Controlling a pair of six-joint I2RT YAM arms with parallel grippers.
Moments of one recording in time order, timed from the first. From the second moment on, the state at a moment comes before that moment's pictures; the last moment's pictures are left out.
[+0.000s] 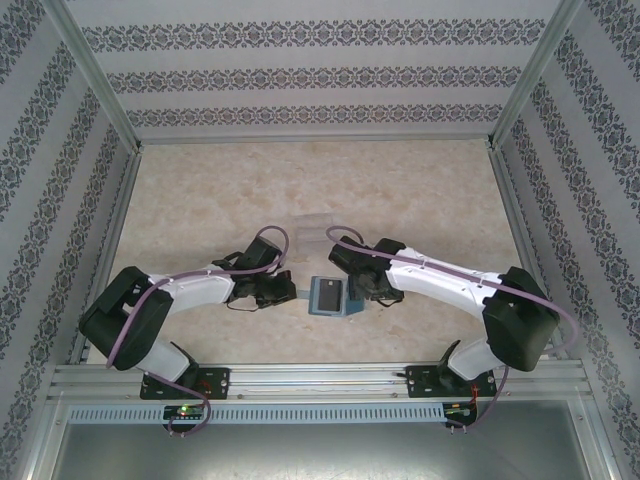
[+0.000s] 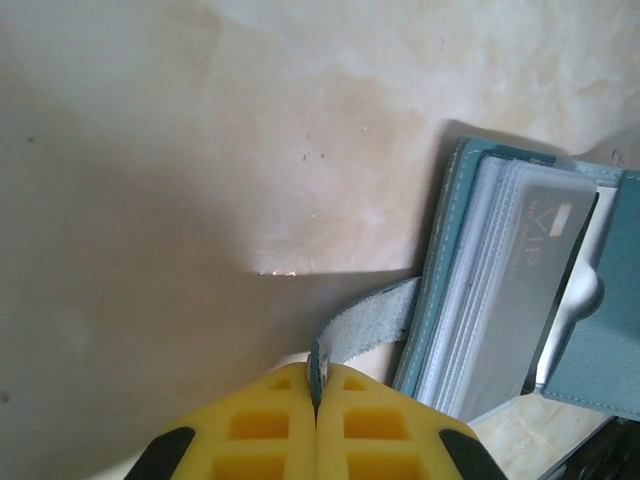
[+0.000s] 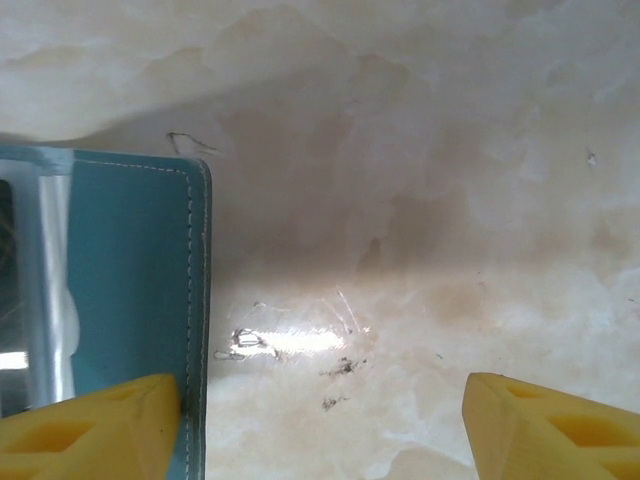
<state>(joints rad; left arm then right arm) -0.60 1.48 0.63 -0.20 0.36 -0.87 0.84 1.49 0.95 -0.97 0.26 0.86</state>
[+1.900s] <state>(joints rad) -0.51 1.31 0.87 -0.65 0.30 -0.76 0.85 1.69 0.96 -0.65 0.10 0.84</state>
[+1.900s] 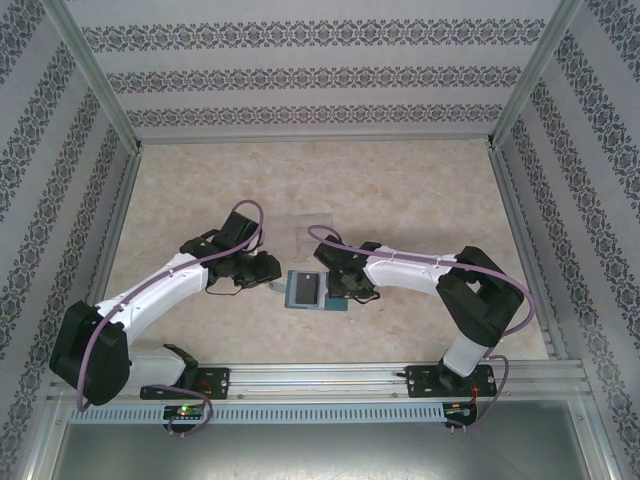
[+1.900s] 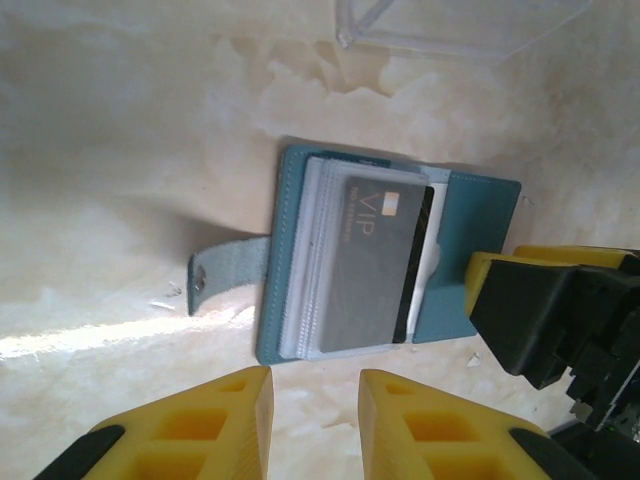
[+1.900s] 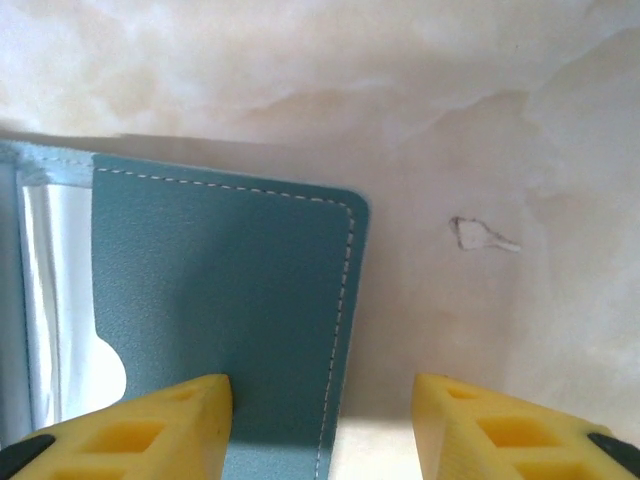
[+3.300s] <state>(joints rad) -0.56 1.67 0.91 -0.51 0.33 -0.74 0.83 1.69 1.00 -0.64 0.08 0.73</state>
